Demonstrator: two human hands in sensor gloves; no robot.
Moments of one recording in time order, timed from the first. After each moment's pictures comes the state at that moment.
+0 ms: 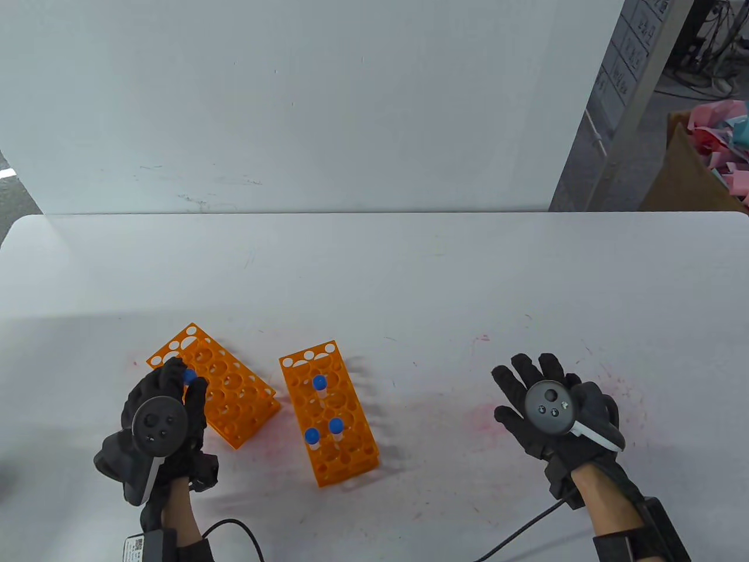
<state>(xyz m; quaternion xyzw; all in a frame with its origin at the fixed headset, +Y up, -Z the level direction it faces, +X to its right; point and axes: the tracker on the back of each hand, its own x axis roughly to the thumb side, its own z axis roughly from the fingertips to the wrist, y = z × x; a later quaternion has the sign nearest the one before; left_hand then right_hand) -0.317 -0.669 -0.297 0.22 0.18 0.15 0.95 0.231 -0.698 -0.336 0.13 0.03 0.99 0.10</state>
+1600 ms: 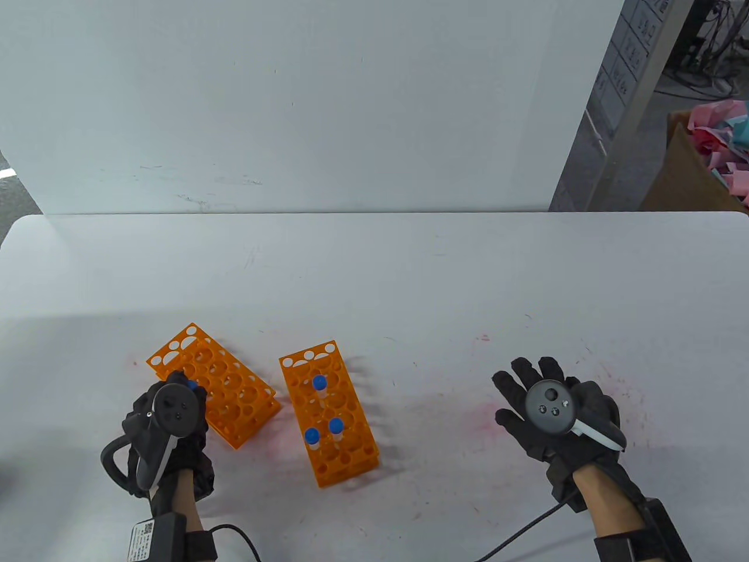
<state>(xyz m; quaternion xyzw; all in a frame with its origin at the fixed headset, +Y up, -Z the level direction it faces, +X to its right) -0.316 -0.691 -0.314 0.12 0.22 0.08 0.97 0.232 -0.698 -0.335 0.13 0.05 0.98 0.10</state>
